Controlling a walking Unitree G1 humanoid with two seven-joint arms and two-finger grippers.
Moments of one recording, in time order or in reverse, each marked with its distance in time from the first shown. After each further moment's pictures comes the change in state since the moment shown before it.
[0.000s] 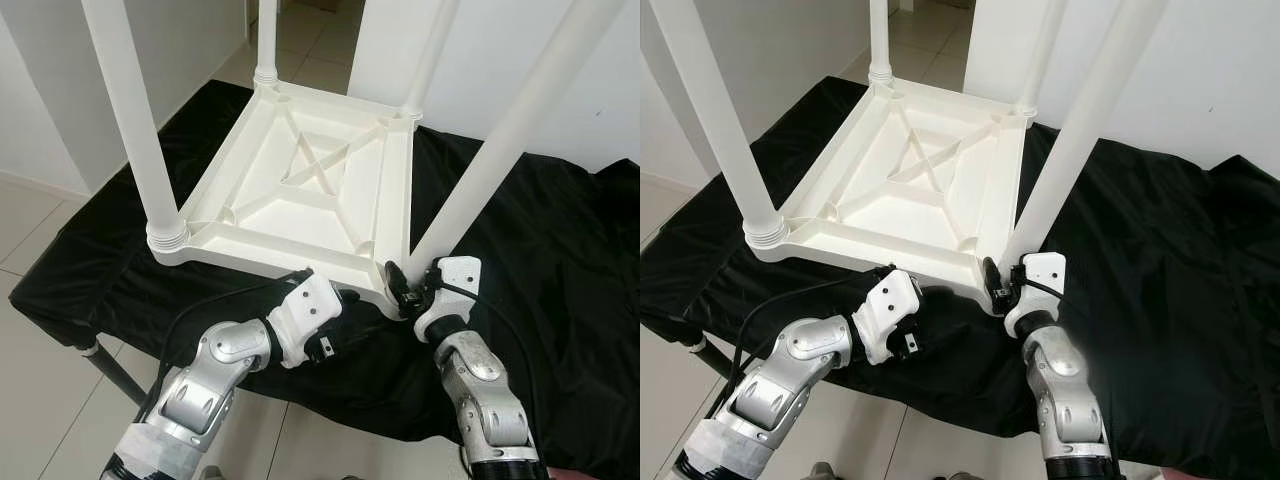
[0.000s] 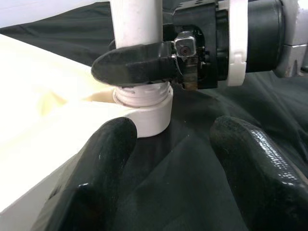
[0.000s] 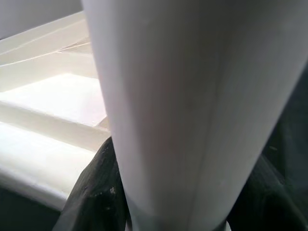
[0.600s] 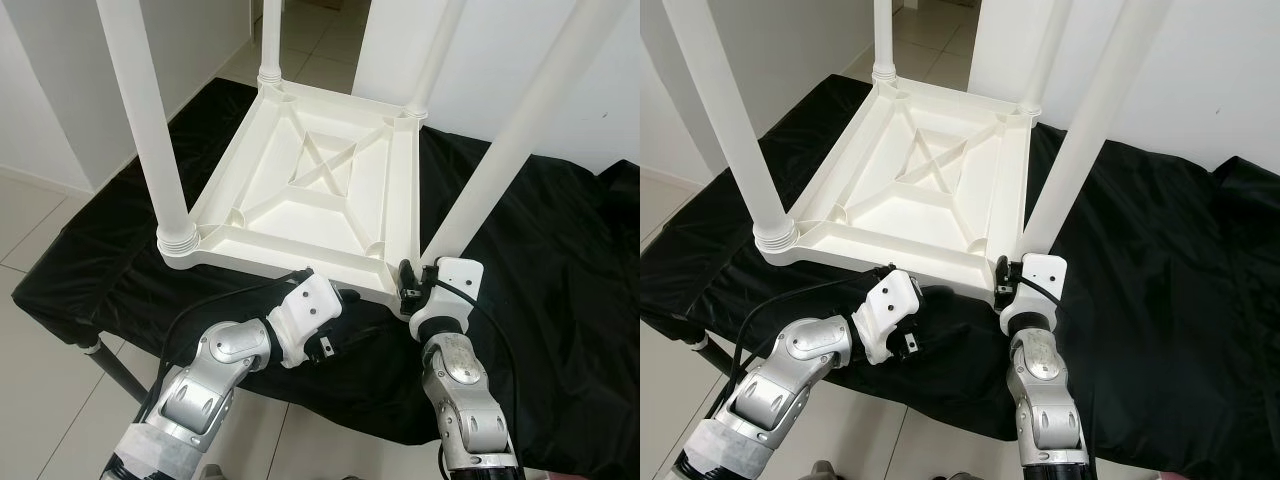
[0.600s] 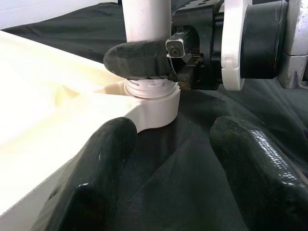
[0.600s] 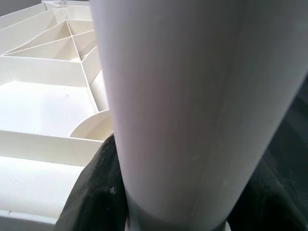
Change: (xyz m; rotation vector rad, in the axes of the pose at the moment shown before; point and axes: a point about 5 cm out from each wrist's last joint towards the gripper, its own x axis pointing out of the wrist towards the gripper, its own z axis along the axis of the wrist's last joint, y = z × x) left arm 0.000 0.000 0.001 0.006 -0.005 0.001; right arm -0.003 0.007 0.001 -0.012 0.002 -0.178
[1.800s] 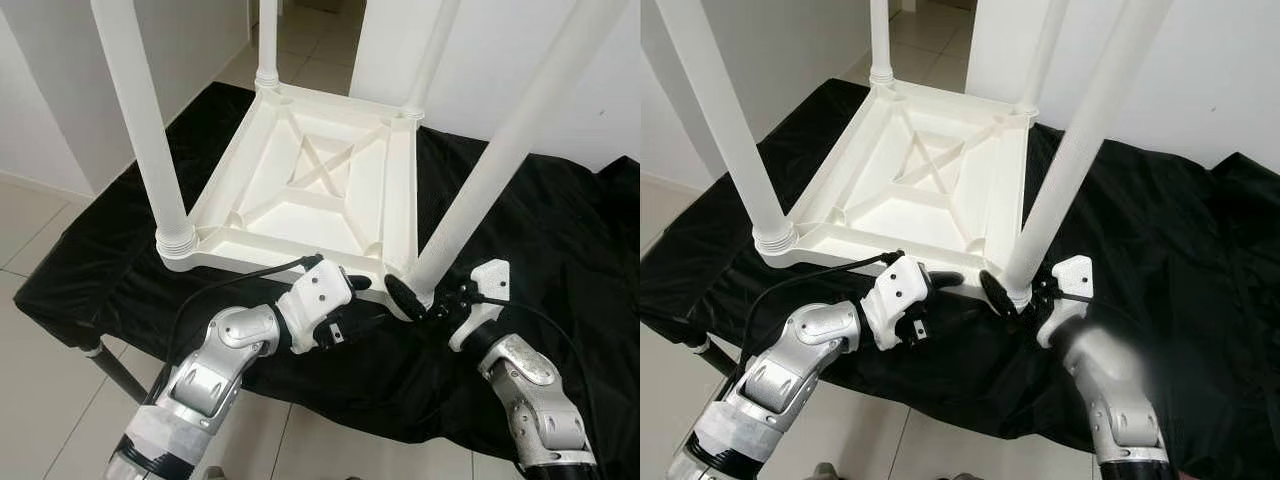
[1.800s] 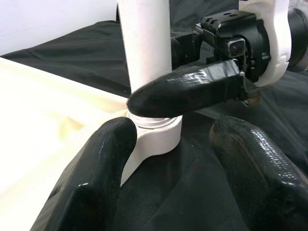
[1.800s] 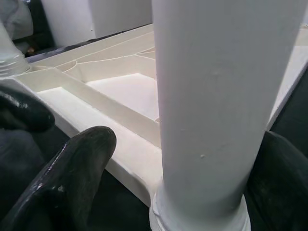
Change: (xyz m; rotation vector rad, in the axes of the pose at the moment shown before) left arm 0.010 0.009 0.014 0.032 -0.045 -0.015; right arm 0.001 -0.043 0.009 -0.062 -0.016 0.677
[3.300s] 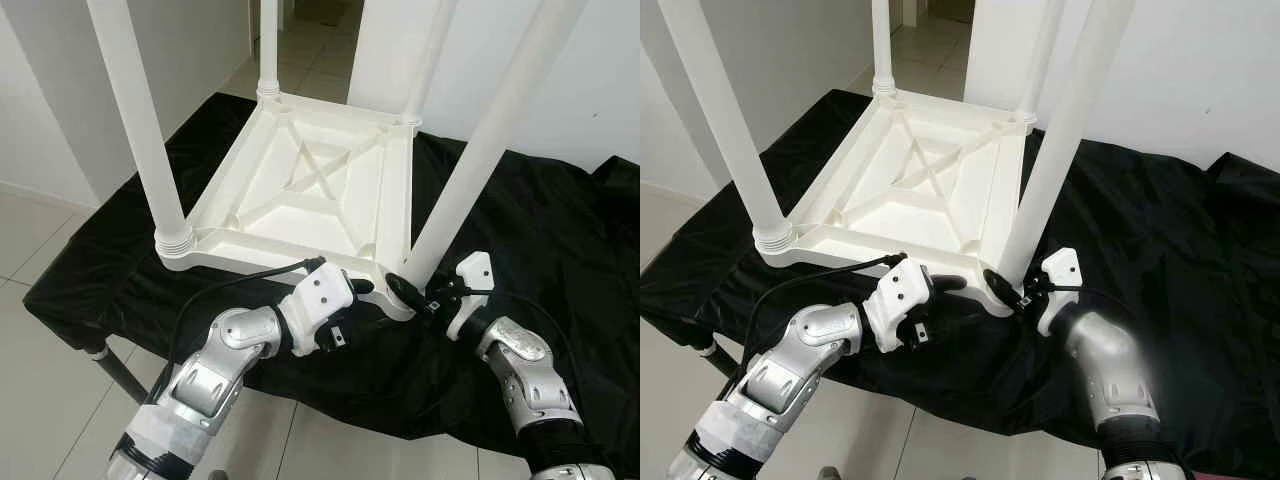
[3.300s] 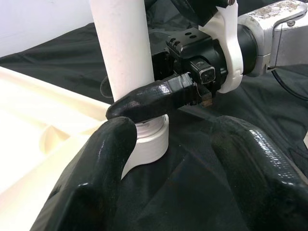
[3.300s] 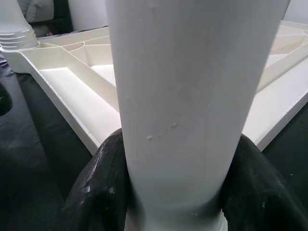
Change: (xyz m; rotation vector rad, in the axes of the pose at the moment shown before) left arm 0.003 -0.004 -0.003 -0.010 0.001 -0.025; right arm 0.021 -0.020 -0.017 -0.072 0.042 0.070
